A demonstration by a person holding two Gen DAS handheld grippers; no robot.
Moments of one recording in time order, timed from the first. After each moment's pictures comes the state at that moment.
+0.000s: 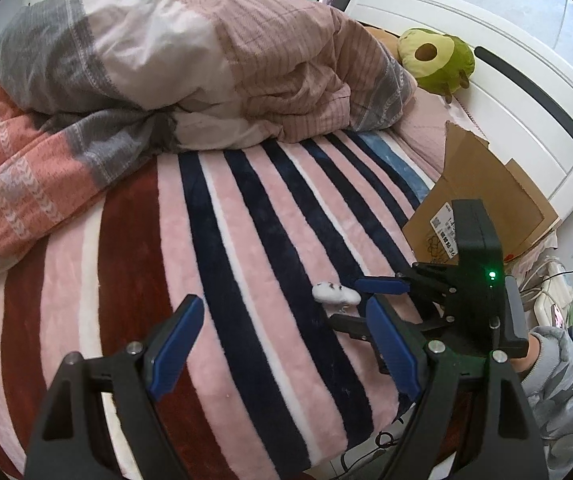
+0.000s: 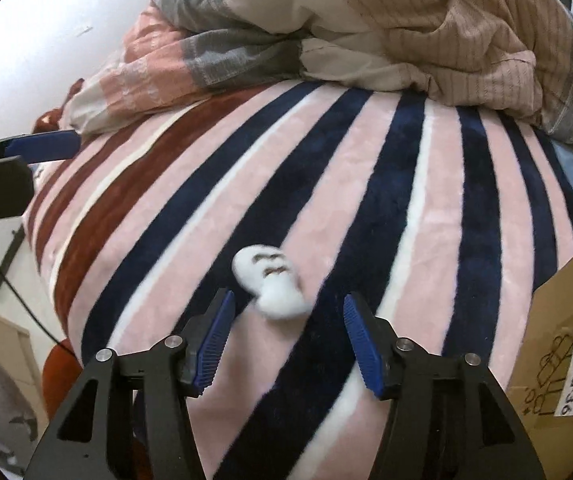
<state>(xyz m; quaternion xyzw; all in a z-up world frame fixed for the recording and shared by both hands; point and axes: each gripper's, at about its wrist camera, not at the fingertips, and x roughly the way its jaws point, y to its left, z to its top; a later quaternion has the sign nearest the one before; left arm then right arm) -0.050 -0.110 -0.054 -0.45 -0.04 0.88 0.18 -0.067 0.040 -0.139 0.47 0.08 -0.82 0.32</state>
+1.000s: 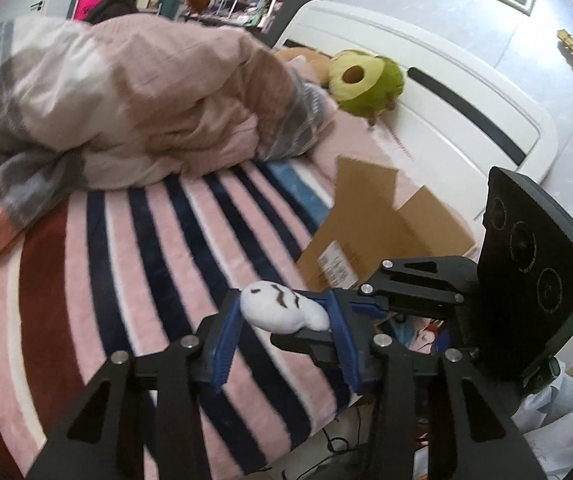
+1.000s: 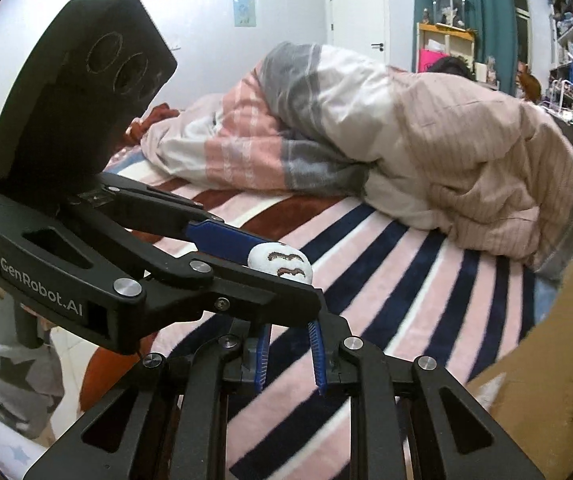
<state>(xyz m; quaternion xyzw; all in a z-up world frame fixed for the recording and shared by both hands) -0.045 -0.047 0.001 -0.40 -0.09 0.86 0.30 -0.009 0.058 -0.005 0.32 0.13 -0.85 0.41</state>
